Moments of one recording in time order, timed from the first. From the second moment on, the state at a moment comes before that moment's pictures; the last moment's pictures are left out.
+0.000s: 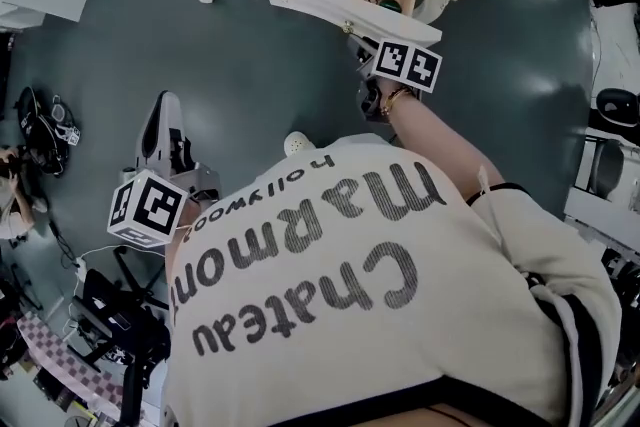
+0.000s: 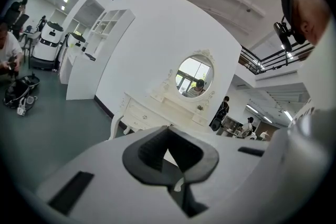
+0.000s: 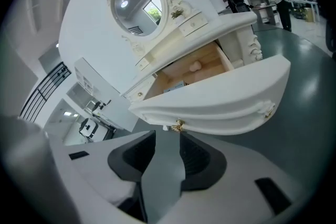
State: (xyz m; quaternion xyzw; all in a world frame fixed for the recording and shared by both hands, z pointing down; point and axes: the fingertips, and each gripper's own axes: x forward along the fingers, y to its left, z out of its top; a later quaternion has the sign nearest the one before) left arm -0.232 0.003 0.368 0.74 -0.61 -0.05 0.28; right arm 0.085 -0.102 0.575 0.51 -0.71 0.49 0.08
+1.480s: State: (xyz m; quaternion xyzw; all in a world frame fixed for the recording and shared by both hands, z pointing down) left arm -0.304 -0.033 0.401 0.70 -0.63 -0.07 0.31; right arm 0.079 -0.147 0.627 0.60 -0.61 0.51 0.12
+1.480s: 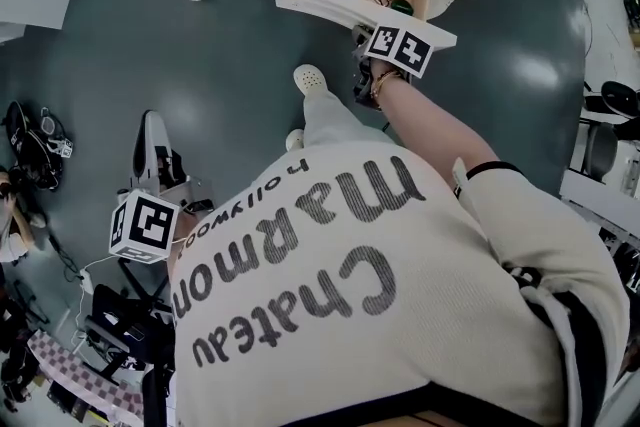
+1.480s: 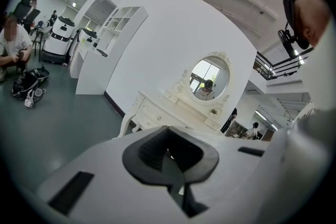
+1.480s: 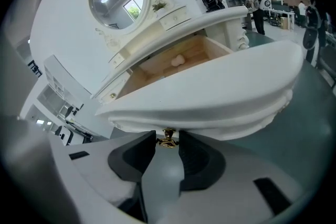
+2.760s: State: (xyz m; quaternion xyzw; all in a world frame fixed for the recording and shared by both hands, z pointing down) left arm -0.304 -0.071 0.408 0.70 -0.64 -0.07 0.32; right arm 0.086 -0.172 0.641 0.59 -0.60 0.50 0.21
